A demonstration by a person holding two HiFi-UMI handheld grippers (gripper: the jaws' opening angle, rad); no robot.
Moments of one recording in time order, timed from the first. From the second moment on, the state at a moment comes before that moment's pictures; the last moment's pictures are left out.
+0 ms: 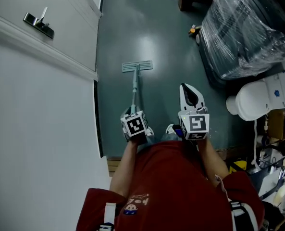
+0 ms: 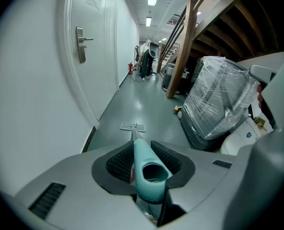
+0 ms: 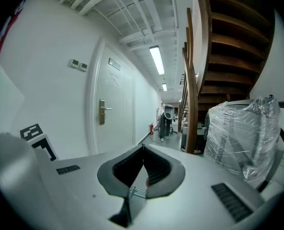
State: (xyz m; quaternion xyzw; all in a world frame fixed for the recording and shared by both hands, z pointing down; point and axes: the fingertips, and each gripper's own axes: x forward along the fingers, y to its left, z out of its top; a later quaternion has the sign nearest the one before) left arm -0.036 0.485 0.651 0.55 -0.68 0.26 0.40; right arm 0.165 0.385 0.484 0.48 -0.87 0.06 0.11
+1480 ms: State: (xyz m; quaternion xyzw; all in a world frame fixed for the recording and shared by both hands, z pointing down) left arm -0.121 0.307 0.659 0.56 -0.68 0.26 0.39; right arm 0.073 0.206 0.496 0.50 -0.85 0.09 0.12
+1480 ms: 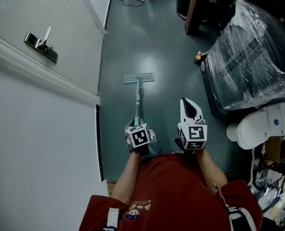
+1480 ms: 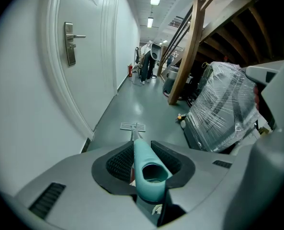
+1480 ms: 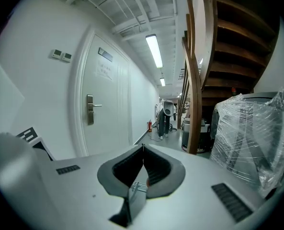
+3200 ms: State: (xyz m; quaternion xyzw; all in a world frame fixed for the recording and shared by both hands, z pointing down) left arm -0.145 -0.071 0.656 0.54 -0.70 0.26 0.39; right arm 0.057 -0.174 0.494 0.49 -0.86 0.10 0.10
